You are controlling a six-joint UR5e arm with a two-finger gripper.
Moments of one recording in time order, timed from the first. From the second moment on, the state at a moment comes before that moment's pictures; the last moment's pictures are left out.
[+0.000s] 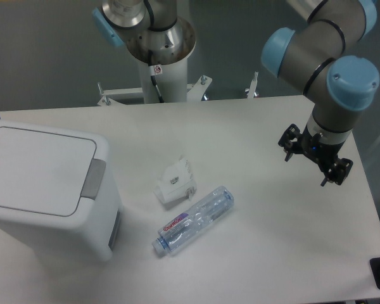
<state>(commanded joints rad) 2.73 -2.01 -1.35 -1.30 1.57 1.47</state>
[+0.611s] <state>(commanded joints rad) 2.73 -1.94 -1.44 -1.30 1.57 1.46</state>
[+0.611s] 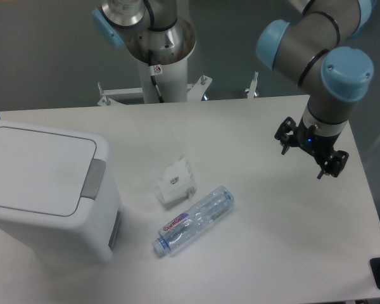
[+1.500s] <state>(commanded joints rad) 2.68 -1.79 -1.56 -1.24 1.11 0.94</state>
